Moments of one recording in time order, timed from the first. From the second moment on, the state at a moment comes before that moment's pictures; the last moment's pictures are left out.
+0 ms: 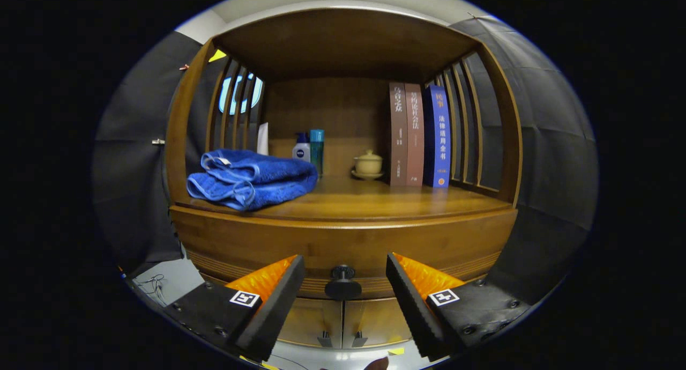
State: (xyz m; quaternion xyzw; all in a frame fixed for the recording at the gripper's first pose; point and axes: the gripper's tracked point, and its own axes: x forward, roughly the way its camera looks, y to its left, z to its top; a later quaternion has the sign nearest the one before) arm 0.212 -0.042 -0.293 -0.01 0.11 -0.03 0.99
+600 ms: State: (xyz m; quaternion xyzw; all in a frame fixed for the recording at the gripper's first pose) arm 0.229 -0.040 -0.330 0.01 0.15 -0.02 0.99
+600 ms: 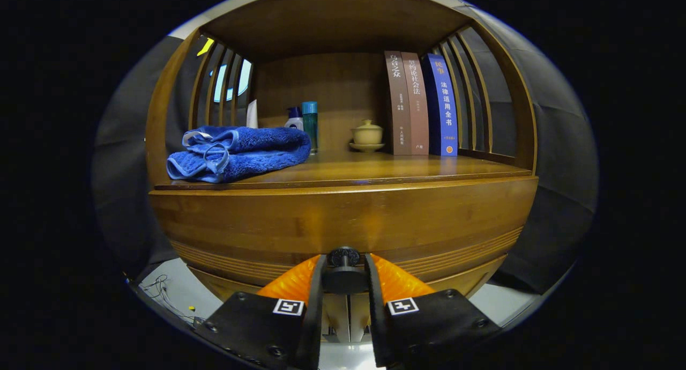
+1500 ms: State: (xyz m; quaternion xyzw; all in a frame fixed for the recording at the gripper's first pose) arm 0.125 -0.043 -0.307 0.03 0.14 -0.02 0.99
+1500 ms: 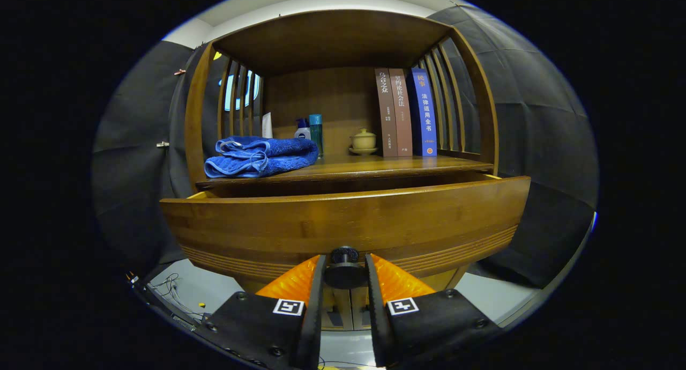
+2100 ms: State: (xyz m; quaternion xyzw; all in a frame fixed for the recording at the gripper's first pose) arm 0.068 -0.050 -0.248 0.00 0.07 -0.02 1.00
